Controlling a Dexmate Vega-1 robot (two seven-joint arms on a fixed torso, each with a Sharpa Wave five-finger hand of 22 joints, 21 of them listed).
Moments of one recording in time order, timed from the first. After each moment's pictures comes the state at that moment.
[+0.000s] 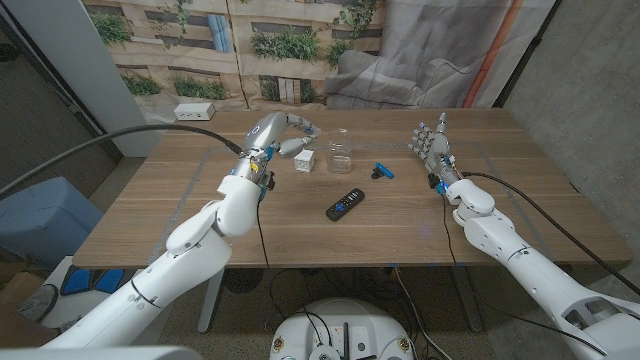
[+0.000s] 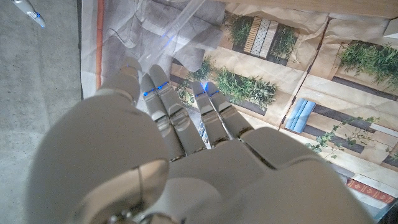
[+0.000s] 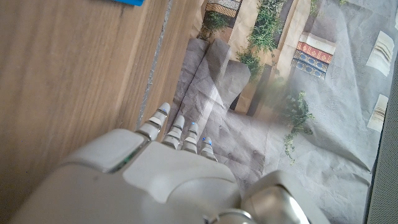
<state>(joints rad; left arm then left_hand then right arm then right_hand) 1.11 0.68 0.40 -2.22 0.48 0.33 0.36 0.98 0.03 0.39 -0.17 0.19 1.05 -0.10 0.20 0.19 1.11 -0.22 0.19 0.18 0.58 -0.05 0.18 0.16 0.46 -0.05 0.21 0.17 -0.84 -0.51 -0.37 -1.30 0.65 0.29 0.03 -0.02 0.06 -0.30 0.18 0.31 -0.10 -0.11 0.21 0.25 -0.02 -0.04 0.26 0.36 -0.05 -0.04 0.23 0.62 0.08 0.09 0.29 0.21</state>
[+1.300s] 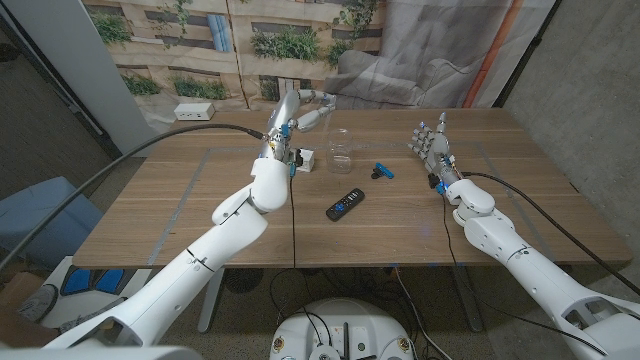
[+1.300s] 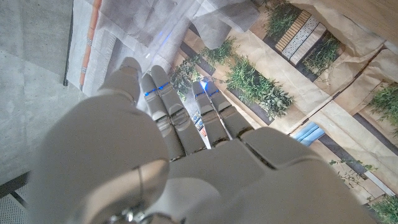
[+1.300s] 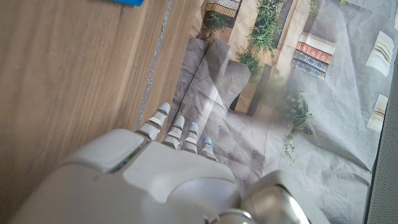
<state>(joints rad) 0.90 0.49 0.51 -1.97 0.27 0.13 0.53 0.98 0.03 0.38 -0.17 0.19 1.03 -0.09 0.19 0.19 1.09 -0.22 0.18 0.18 0.59 -0.06 0.18 0.16 0.47 -0.04 0.21 0.17 -0.84 -0.51 -0.37 -1.30 0.65 0.29 0.03 -0.02 0.06 -0.30 0.18 0.31 -0.10 -0.11 0.21 0.25 -0.02 -0.04 0.26 0.36 -0.05 -0.04 0.23 0.62 0.08 0.09 0.29 0.21</state>
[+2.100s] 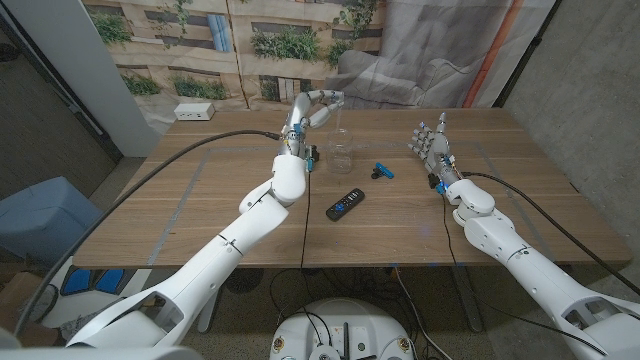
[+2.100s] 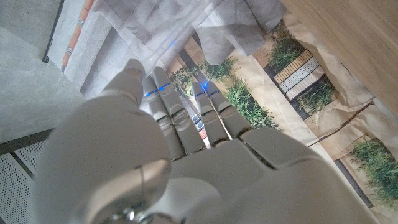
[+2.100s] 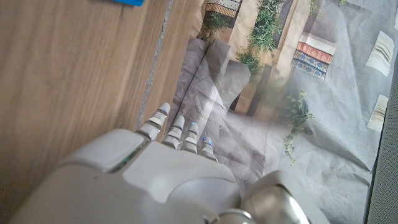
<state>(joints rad) 0.79 0.36 0.57 -1.73 0.15 0.03 0.57 0.98 0.03 0.38 -0.17 0.19 1.01 -0.09 0.18 0.19 1.07 -0.22 0.18 0.18 0.58 -0.06 0.18 0.16 0.47 -0.04 0.21 0.18 -0.84 -0.51 -0.37 -1.30 0.65 0.29 0.03 -0.02 0.06 -0.30 0.18 0.31 -0.10 -0.11 0.21 0.25 -0.02 -0.04 0.26 0.36 -0.05 -0.04 0.23 0.62 0.08 0.09 0.29 0.21</state>
